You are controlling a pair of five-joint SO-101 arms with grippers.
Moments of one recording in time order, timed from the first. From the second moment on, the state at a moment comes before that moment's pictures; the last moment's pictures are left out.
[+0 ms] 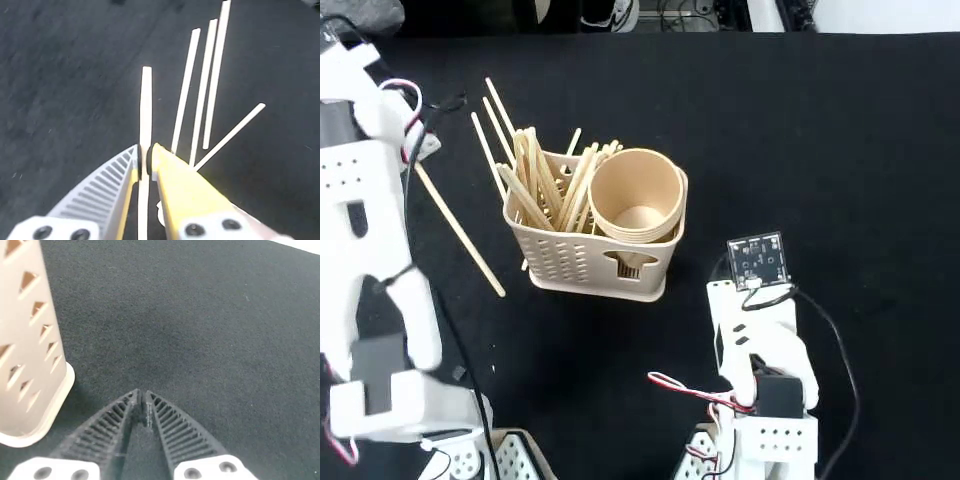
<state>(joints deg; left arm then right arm) -17.2 -1.8 -19.8 88.8 22.9 2.5 -103.2 97.0 48.5 14.0</state>
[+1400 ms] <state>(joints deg) 5.0 -93.9 66.2 18.0 10.9 2.5 -103.2 97.0 48.5 14.0</state>
